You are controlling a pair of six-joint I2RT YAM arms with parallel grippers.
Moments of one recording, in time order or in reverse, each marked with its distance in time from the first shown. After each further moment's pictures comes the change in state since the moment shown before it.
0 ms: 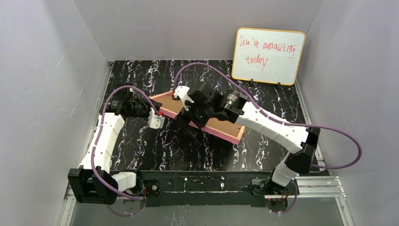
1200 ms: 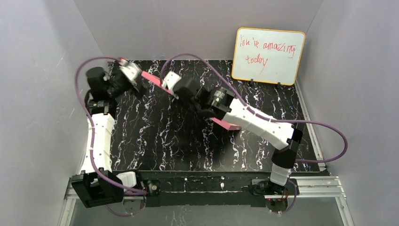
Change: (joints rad) left arm 0.154 -0.027 0.046 0.598 0.069 -1.151; right arm 0.090 0.131 0.183 0.031 0.526 -0.146
